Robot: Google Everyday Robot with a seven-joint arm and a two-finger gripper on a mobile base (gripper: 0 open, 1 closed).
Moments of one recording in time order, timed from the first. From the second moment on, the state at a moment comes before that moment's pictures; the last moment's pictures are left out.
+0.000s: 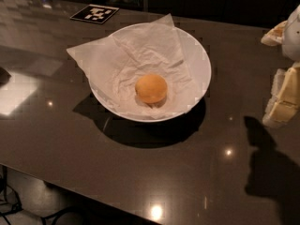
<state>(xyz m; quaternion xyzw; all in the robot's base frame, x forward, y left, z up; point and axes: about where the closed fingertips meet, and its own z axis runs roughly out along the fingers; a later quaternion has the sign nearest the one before) 0.438 -0.217 0.976 -0.60 0.78 -0.03 0.16</state>
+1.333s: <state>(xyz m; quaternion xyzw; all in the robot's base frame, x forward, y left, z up) 0.467 -0.165 0.974 -0.67 0.73 -0.01 0.12</state>
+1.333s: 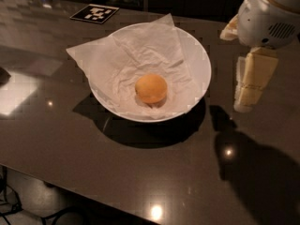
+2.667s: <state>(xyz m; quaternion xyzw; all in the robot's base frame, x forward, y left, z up) 0.508 -0.052 0.962 -0.72 0.68 -0.01 0.13</state>
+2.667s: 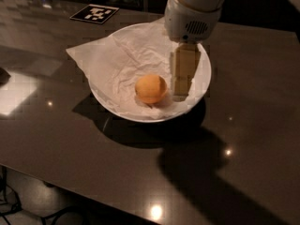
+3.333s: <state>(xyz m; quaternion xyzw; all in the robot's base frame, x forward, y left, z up) 0.531 -0.027 0.933 -0.71 0.70 0.02 0.11</state>
